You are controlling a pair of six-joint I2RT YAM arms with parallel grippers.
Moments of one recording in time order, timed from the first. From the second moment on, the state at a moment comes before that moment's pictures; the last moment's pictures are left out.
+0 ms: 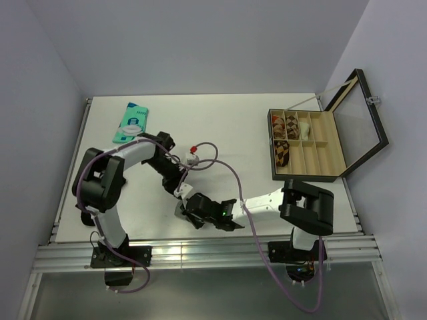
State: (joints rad) left arm -0.42 1.85 1.18 -1.00 0.82 0.84; right arm 1.29 1.70 0.78 0.16 0.20 0.33
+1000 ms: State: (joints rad) left arm -0.57 0.99 0.50 -0.36 0.48 0.86; right arm 0.84 1.93 1.04 -0.17 -0.72 0.52
